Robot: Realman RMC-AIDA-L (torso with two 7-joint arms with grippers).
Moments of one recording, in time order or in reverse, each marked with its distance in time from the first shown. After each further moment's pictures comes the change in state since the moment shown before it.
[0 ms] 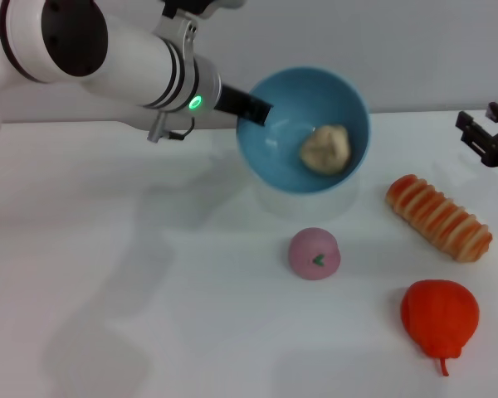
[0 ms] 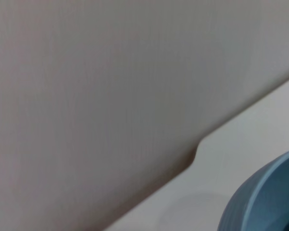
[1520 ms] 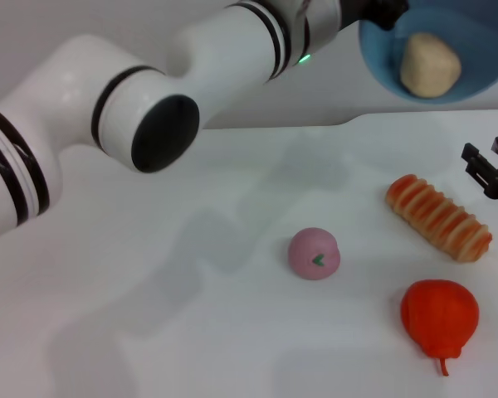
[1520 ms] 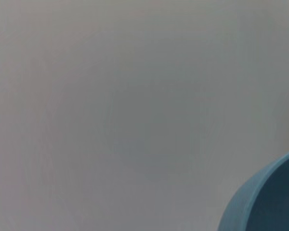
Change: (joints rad) left arm 0.012 -0.010 0.448 -0.099 0.044 0.779 0.007; right arm -0.031 0.003 0.011 0.130 0.097 -0.014 -0.110
